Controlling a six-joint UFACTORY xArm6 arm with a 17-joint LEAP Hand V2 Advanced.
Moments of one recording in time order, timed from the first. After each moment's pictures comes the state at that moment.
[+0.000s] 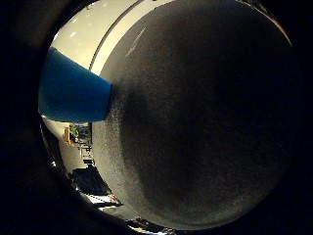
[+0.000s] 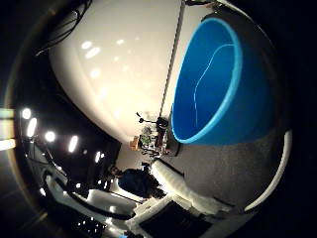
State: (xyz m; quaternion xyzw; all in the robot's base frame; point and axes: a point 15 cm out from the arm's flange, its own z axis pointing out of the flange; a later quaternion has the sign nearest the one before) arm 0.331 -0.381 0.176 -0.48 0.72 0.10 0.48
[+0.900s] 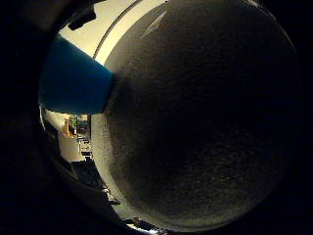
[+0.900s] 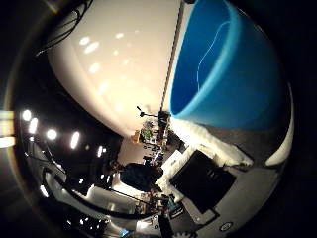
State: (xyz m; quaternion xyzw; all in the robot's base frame) arm 0.346 -0.359 0.171 -0.51 0.71 0.12 0.48
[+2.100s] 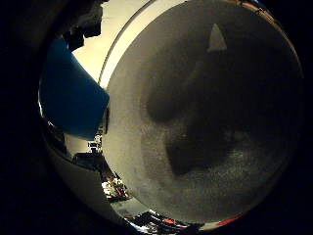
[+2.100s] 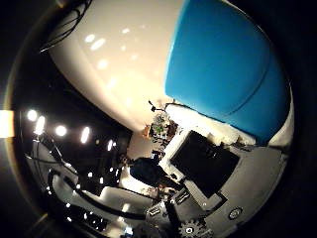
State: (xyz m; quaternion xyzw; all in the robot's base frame) arm 0.357 -0.318 0.232 -0.55 0.66 0.15 0.50
